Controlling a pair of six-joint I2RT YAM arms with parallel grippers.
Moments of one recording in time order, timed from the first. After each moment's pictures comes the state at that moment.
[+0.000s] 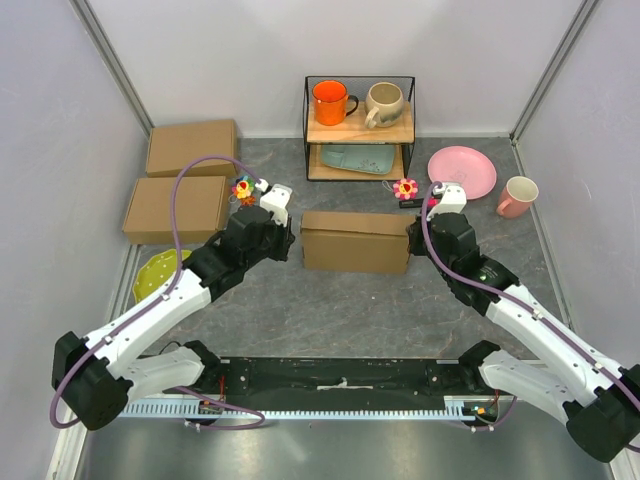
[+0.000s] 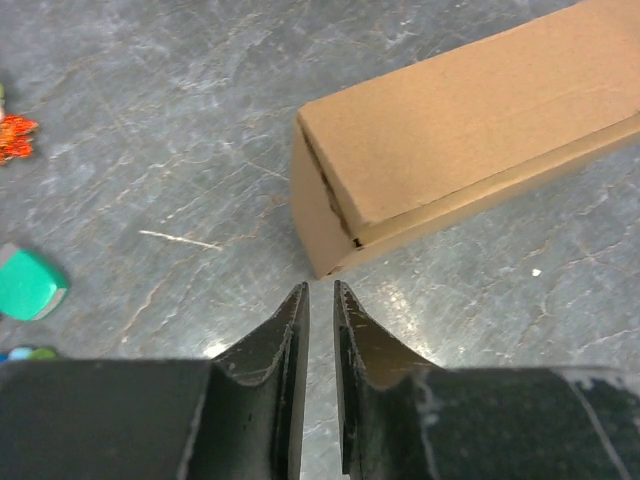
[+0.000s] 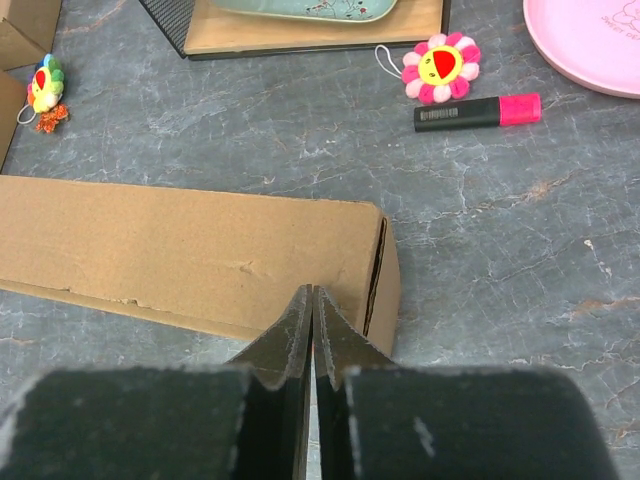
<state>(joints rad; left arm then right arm) -0.68 1.07 0.84 -0.26 -0.11 -0.18 0.58 0.93 0.76 -0.25 0.32 0.41</state>
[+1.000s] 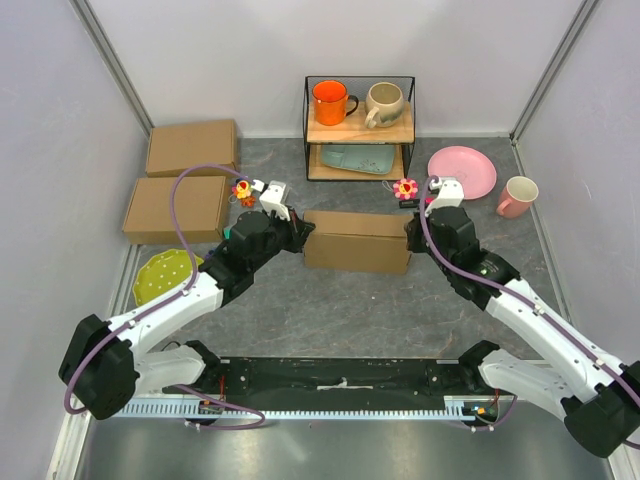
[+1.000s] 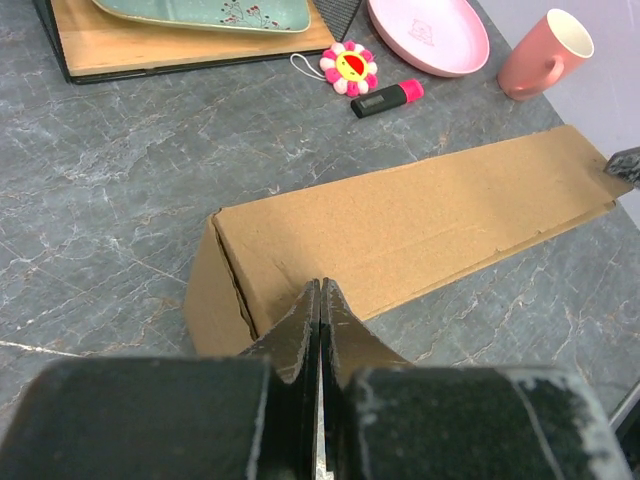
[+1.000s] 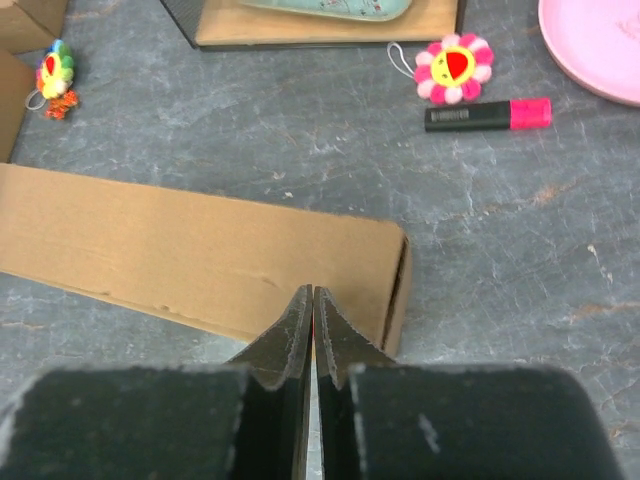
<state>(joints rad) -0.67 1.15 0.69 0.21 -0.02 -0.38 0.58 0.94 0.79 -0.28 0.31 0.41</state>
